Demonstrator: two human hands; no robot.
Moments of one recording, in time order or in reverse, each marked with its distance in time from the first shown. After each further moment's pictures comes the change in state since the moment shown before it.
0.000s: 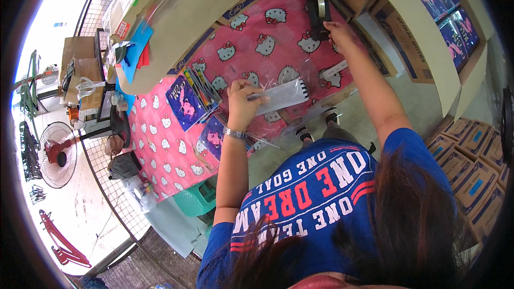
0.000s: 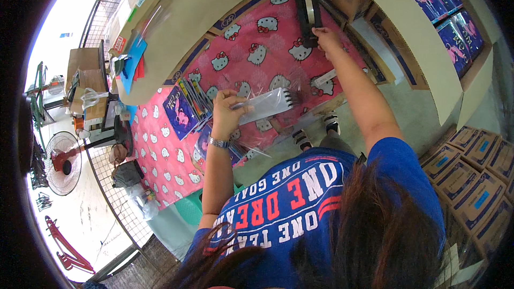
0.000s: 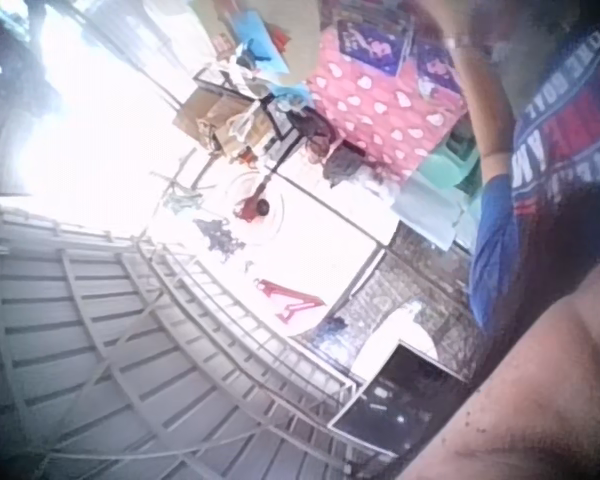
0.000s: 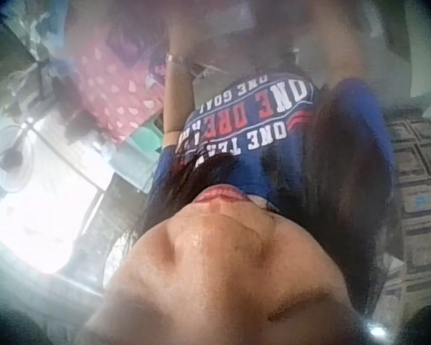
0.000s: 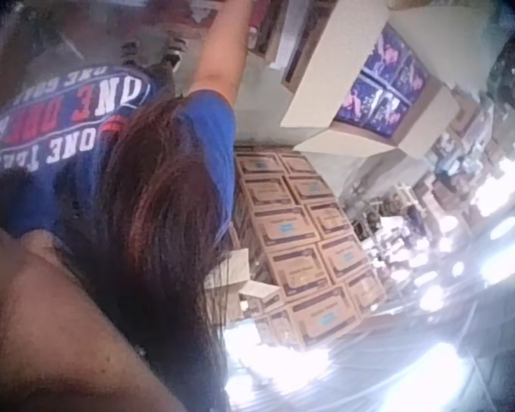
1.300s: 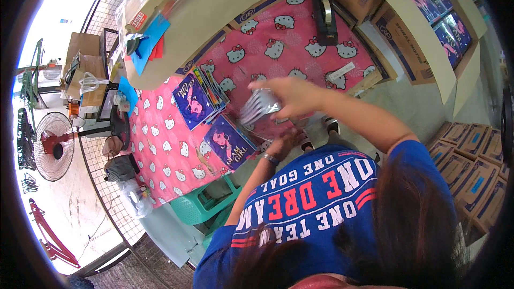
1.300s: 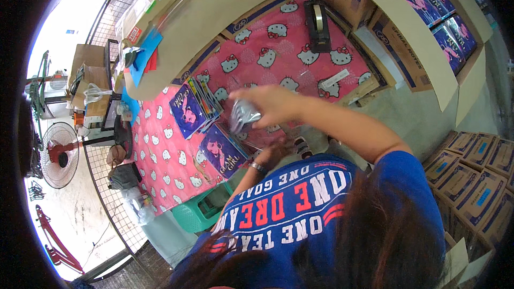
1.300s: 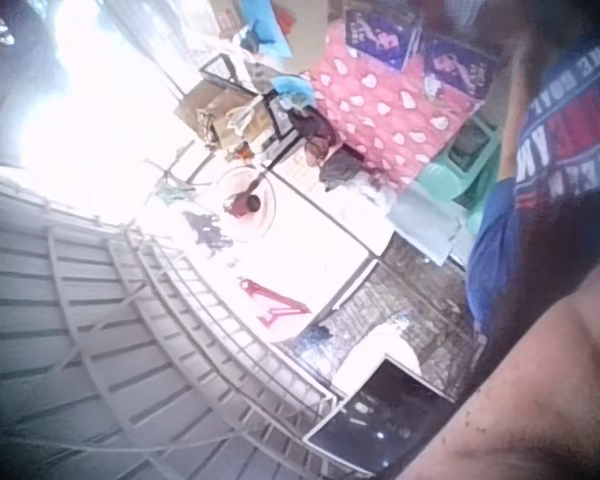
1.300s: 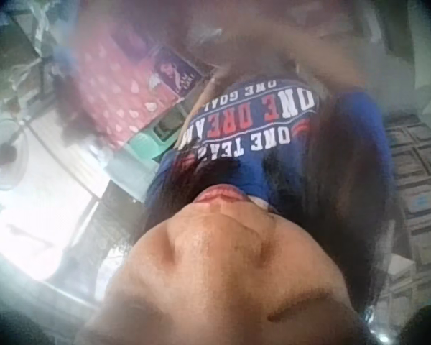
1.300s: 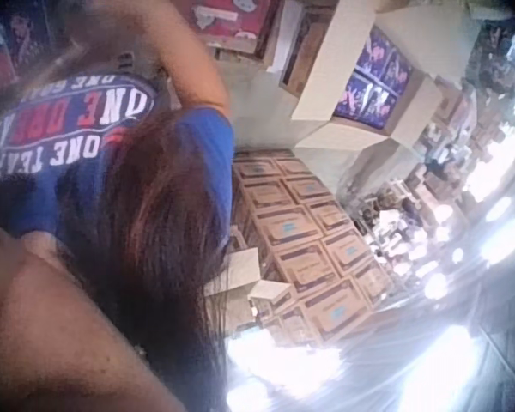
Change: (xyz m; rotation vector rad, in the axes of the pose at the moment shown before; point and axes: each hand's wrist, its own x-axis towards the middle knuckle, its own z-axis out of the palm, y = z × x) left_hand -0.141 -0.099 0.141 -1.546 -0.484 -0.747; right_hand -0.251 -0.061 0.109 -0.706 -1.000 -0.855
